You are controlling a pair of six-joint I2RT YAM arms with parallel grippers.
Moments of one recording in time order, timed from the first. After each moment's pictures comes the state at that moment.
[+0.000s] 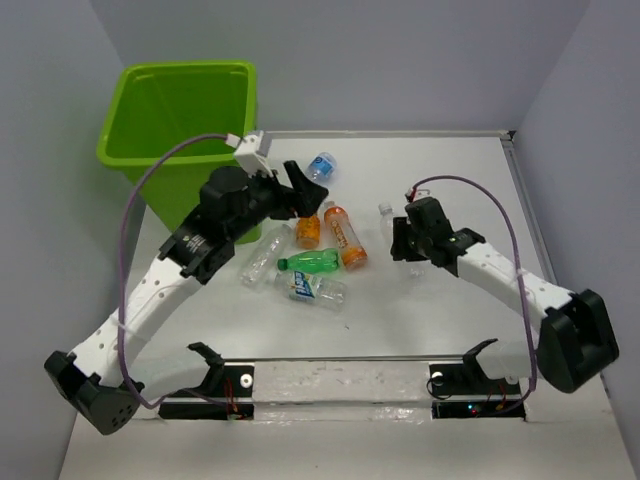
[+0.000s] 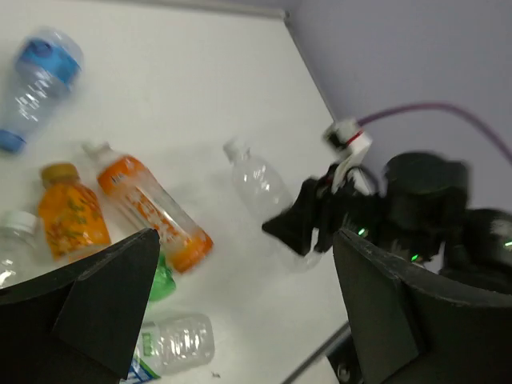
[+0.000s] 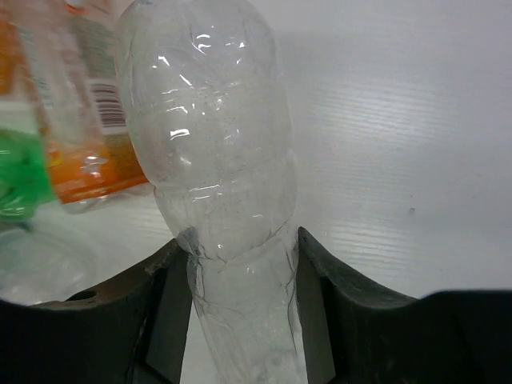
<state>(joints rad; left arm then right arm) -0.60 1.05 1.22 -0.32 0.04 -0.57 0.51 1.35 0.87 -0.42 0.18 0.39</state>
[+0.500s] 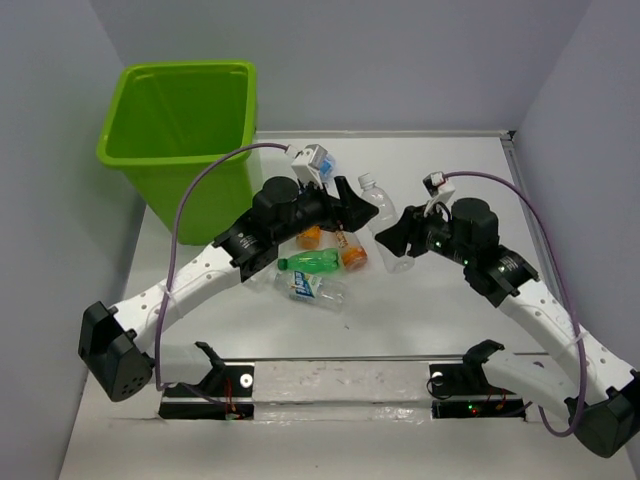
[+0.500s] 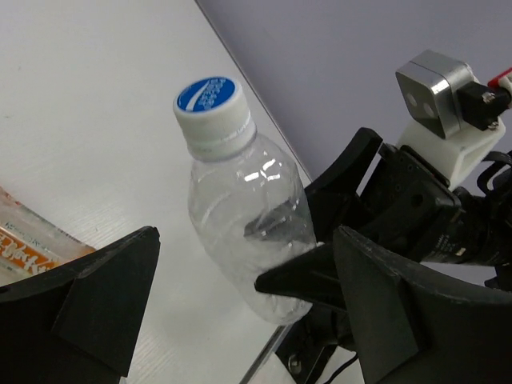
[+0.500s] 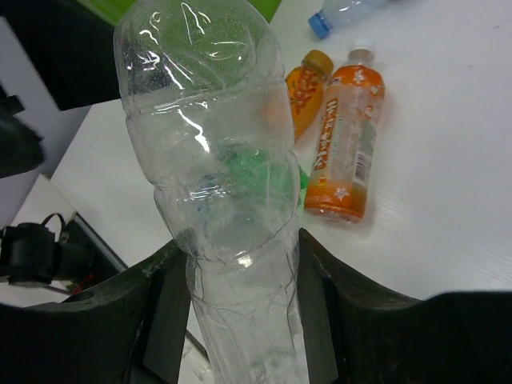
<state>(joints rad) -0.80 1.24 1.09 0.01 0.14 -0.69 0.53 0.92 0.88 -0.28 -0.25 0.41</state>
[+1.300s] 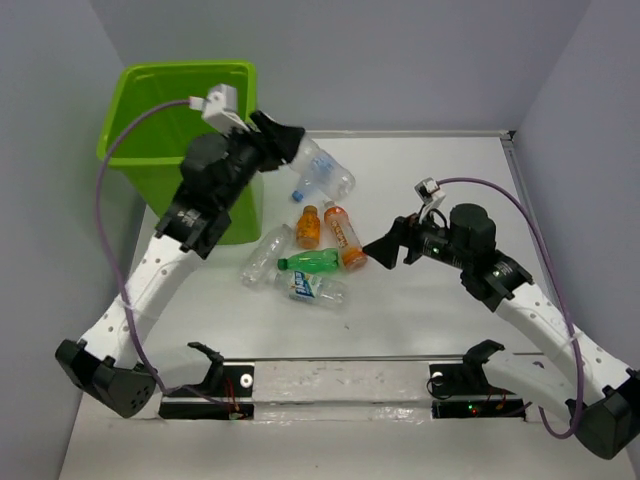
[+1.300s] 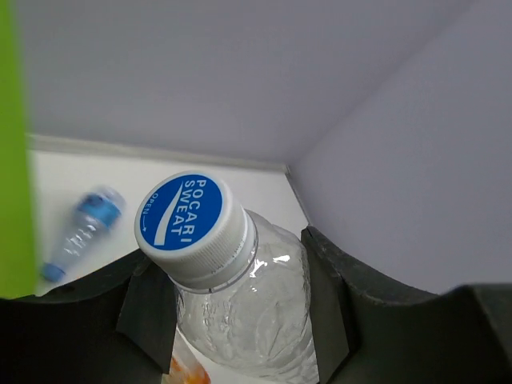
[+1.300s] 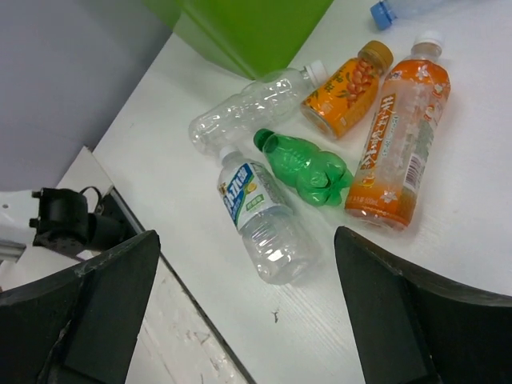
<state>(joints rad) -0.57 1.19 1.31 -0.10 -0.02 -0.63 0.54 0.90 0.80 -0.17 -0.42 0.44</state>
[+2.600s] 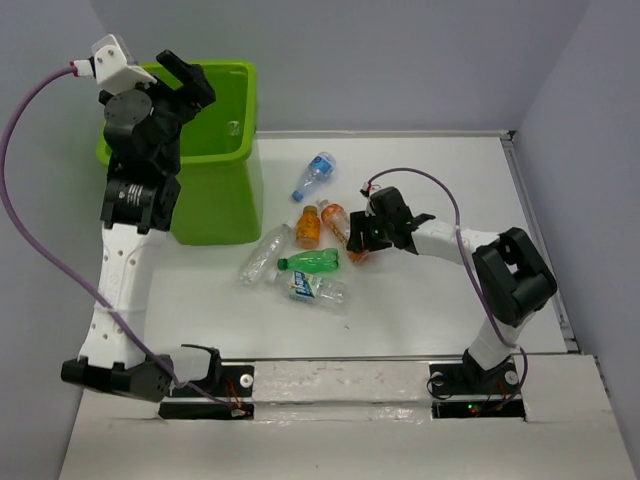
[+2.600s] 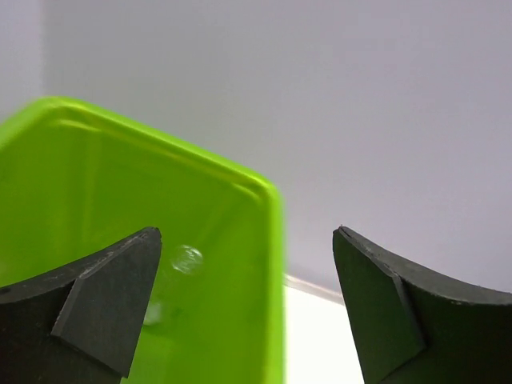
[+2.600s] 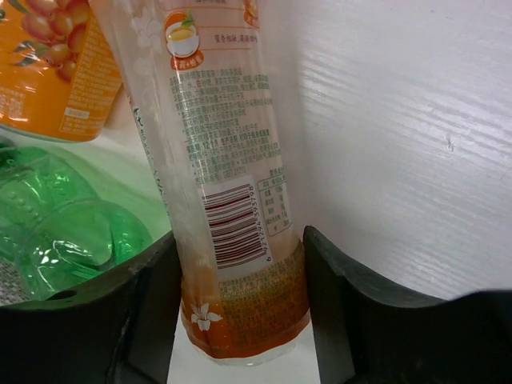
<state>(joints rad) -0.16 1.30 1.74 -0.31 -0.38 -0.43 0.55 1.74 1.03 -0.12 -0.14 0.35</state>
